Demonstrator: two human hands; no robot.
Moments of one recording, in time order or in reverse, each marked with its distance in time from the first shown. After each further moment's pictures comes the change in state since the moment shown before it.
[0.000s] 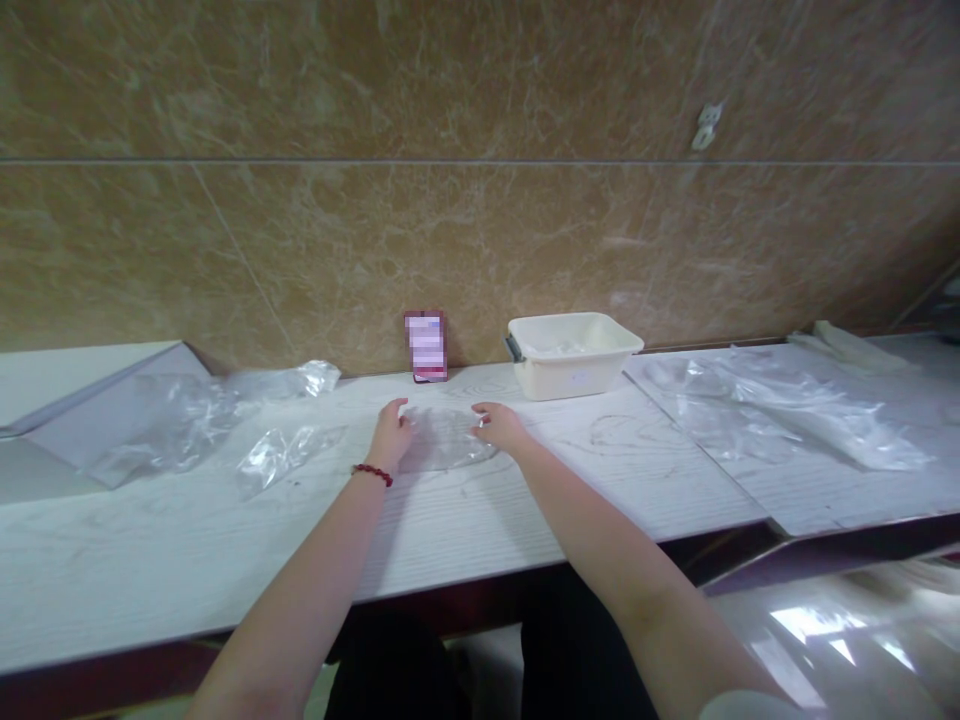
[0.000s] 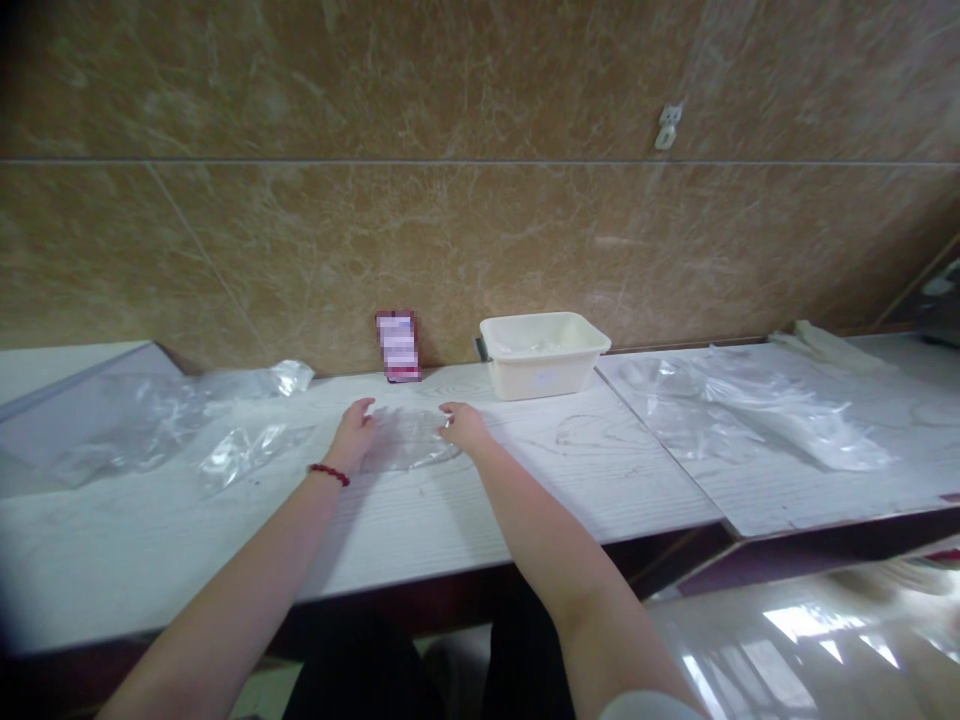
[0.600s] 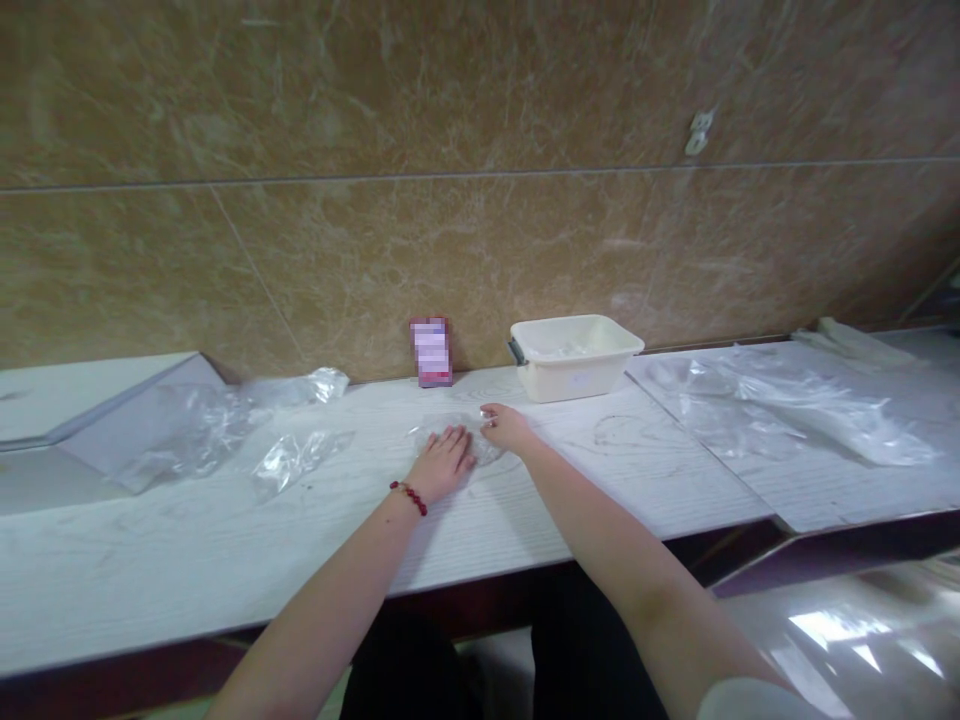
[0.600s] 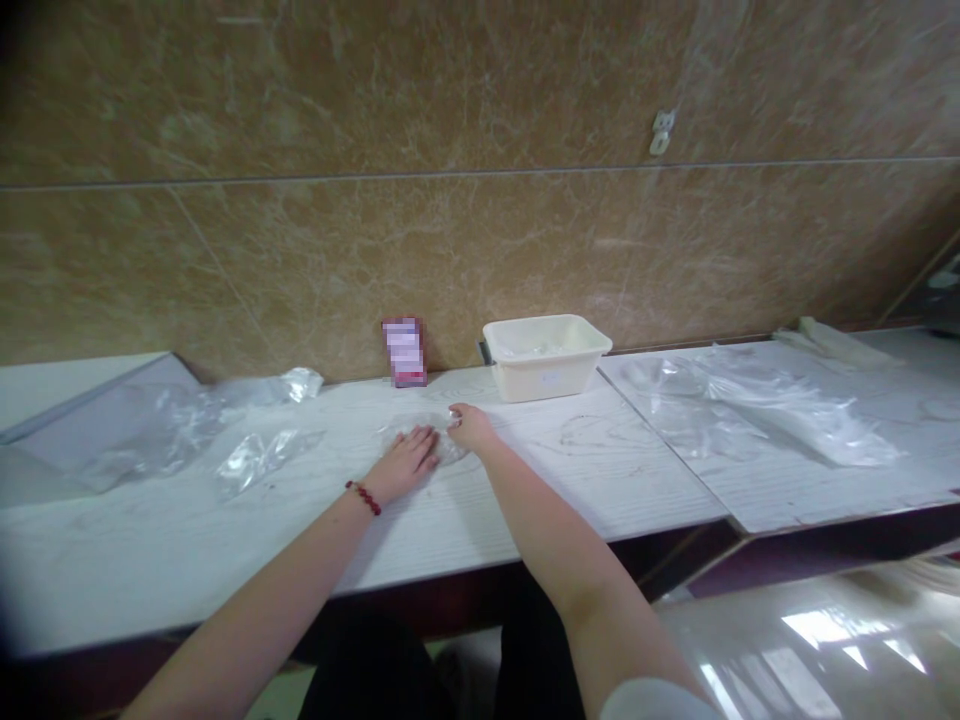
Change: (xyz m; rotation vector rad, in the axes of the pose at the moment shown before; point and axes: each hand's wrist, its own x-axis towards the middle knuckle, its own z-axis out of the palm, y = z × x) left_hand -0.055 0.022 0.028 0.791 -0.599 0.513; right_hand 0.002 0.007 0.003 0.063 0.026 -0.008
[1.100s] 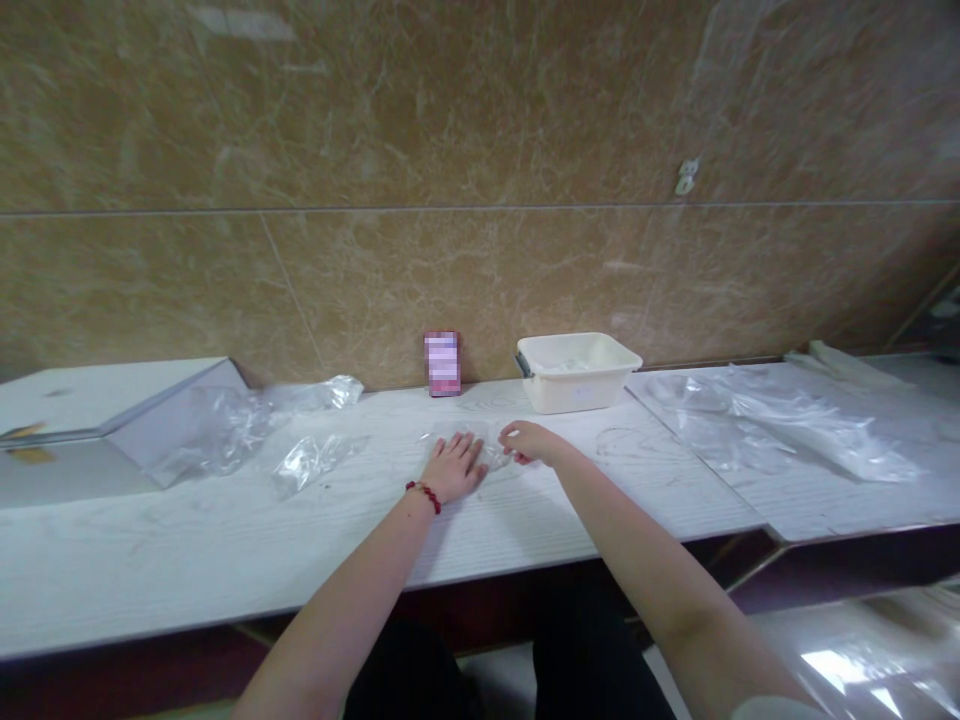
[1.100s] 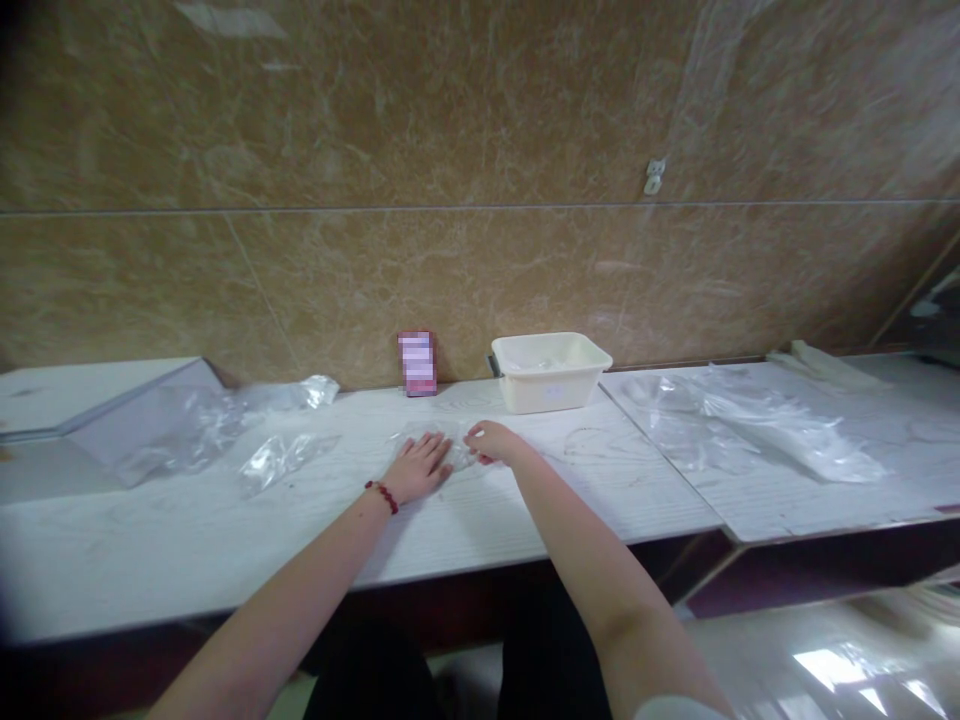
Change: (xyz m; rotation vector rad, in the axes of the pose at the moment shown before) left_hand -0.004 0.005 -0.005 0.106 -0.041 -0.038; right_hand -0.031 -0.022 -0.037 0.172 -0.254 0.301
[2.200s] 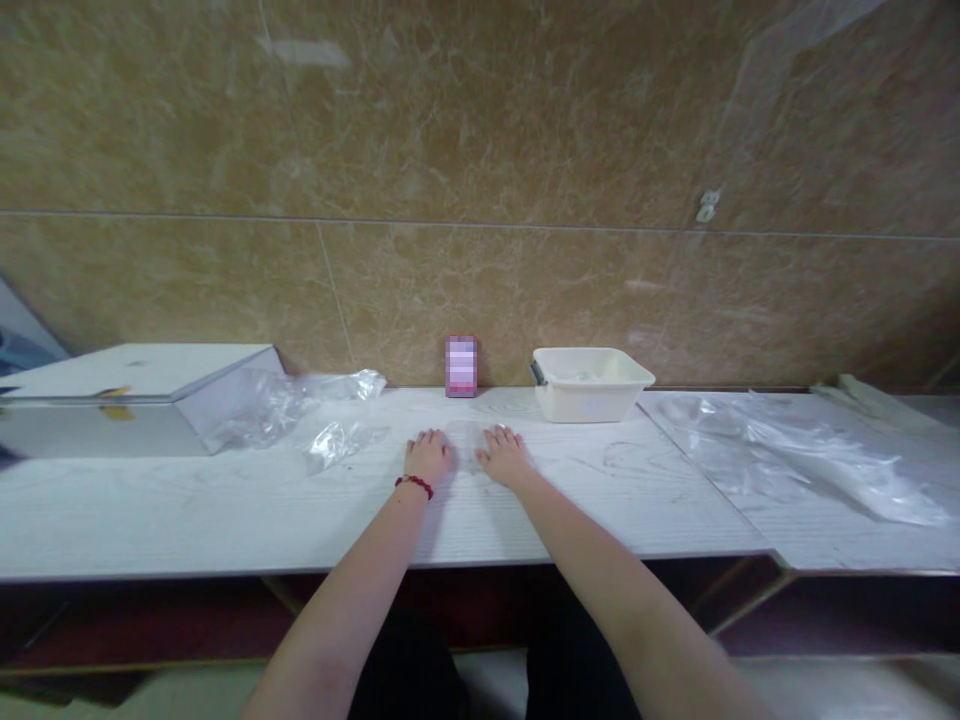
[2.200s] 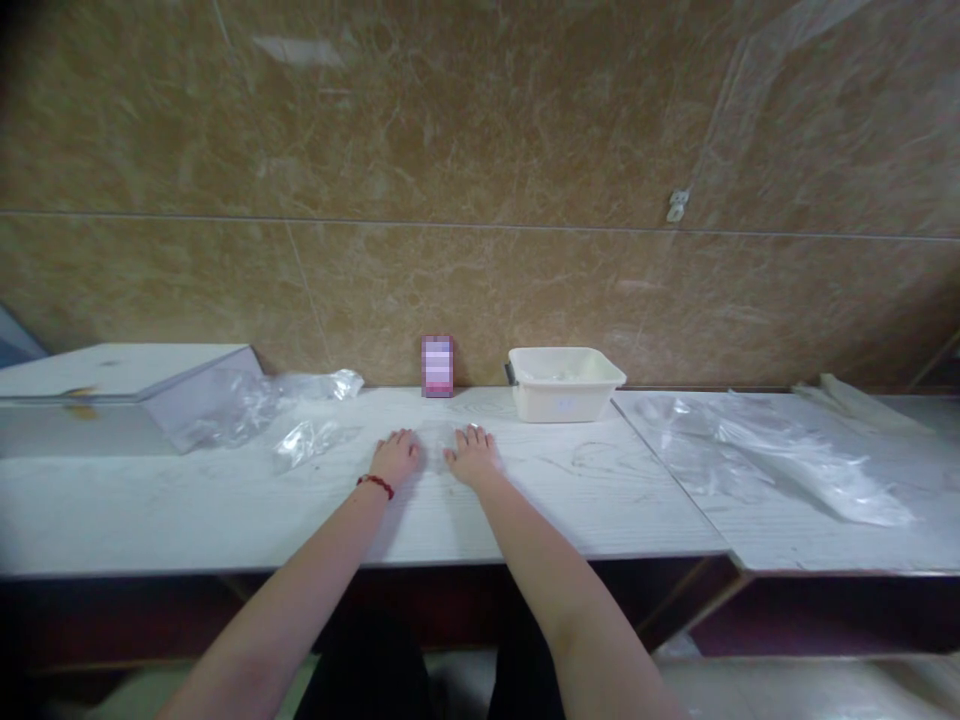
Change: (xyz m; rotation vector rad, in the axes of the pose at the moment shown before) left_hand -0.020 -0.036 -0.003 0.026 0.248 -0.521; right_hand 0.007 0.003 0.068 -0.838 0.275 -0.321
